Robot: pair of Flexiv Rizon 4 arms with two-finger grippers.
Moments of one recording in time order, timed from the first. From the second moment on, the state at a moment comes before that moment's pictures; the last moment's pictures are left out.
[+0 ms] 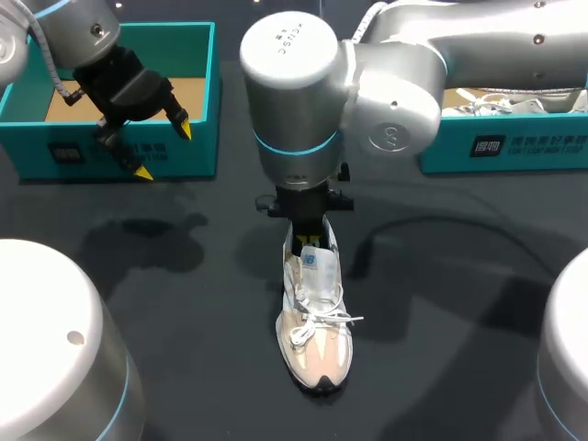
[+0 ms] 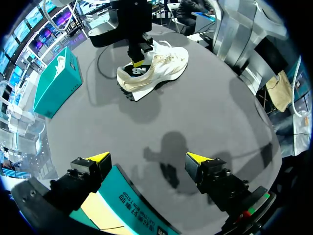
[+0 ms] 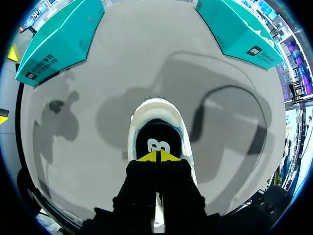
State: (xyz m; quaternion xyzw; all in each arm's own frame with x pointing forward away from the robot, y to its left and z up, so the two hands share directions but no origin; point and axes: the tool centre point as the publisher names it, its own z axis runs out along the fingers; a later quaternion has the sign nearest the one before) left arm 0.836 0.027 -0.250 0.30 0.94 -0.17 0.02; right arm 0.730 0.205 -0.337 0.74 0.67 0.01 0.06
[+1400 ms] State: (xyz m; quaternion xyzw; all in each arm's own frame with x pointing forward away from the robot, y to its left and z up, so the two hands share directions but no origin) left arm 0.836 0.027 -0.250 0.30 0.94 -0.17 0.02; right arm 0.734 0.172 -0.370 0.68 0.71 -0.06 0.18
